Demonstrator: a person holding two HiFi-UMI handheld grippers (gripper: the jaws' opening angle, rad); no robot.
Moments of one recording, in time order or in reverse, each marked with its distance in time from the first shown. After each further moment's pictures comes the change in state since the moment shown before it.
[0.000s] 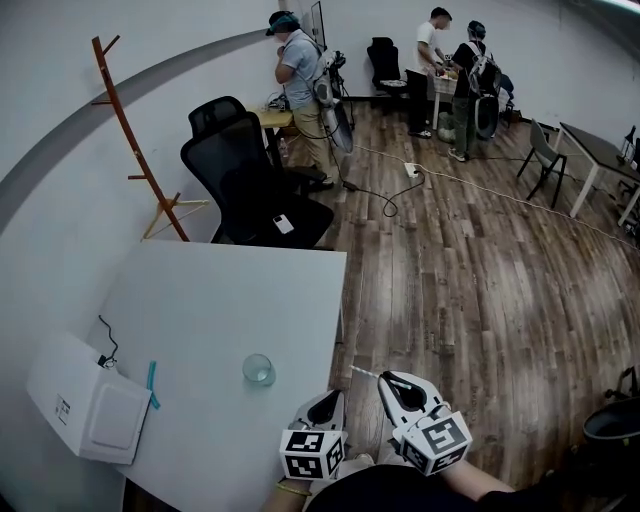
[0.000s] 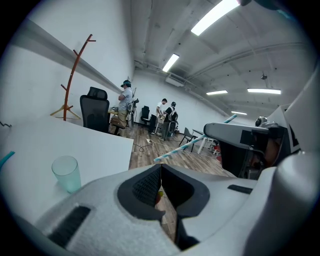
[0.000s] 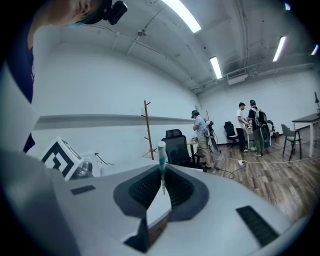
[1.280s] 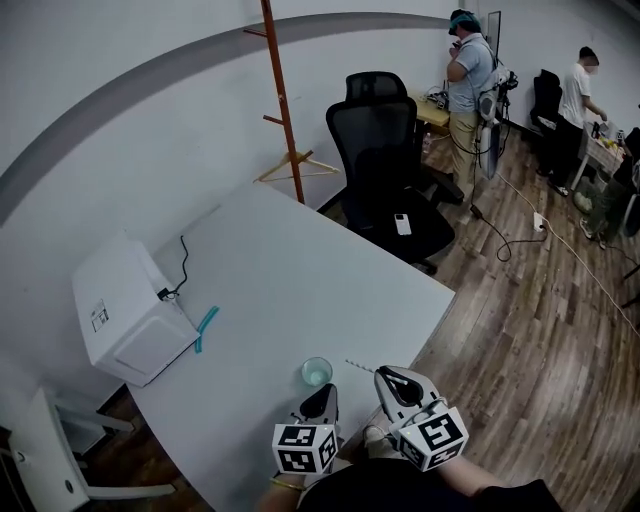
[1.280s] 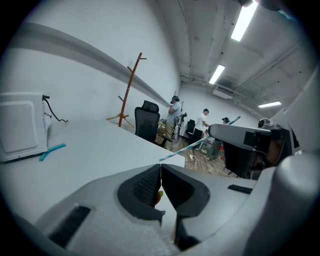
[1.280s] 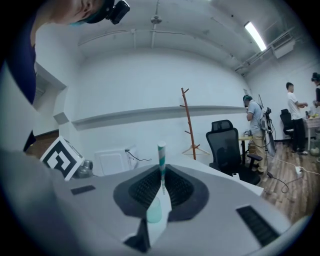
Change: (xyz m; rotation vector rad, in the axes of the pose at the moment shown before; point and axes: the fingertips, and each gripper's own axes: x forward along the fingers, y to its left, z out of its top) left arm -0.031 0.147 0.041 -0.262 -0.157 0.513; right arm 0.170 0.071 0.025 -0.102 0.091 0.568
